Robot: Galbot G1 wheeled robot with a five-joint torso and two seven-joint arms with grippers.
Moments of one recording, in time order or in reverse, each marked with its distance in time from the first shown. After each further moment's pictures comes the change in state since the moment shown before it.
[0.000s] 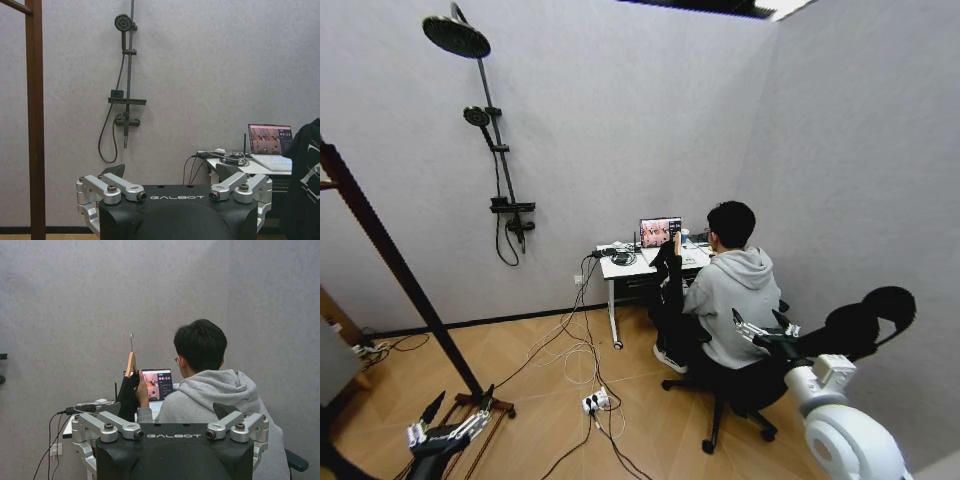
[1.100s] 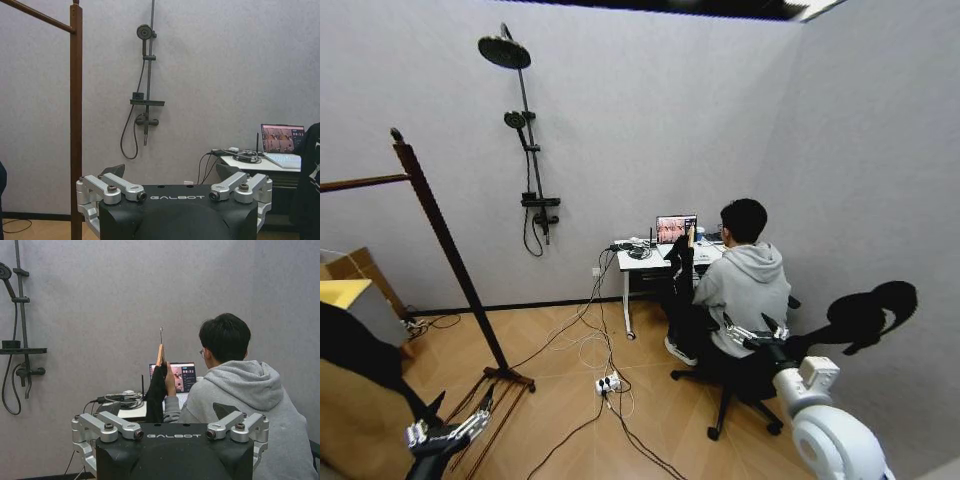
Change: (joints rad) left arm 0.000 0.000 0.000 0.000 0.000 0.000 0.000; right arm 0.019 0.012 -0.058 -0.020 -0.025 0.003 -0.002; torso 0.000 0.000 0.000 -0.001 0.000
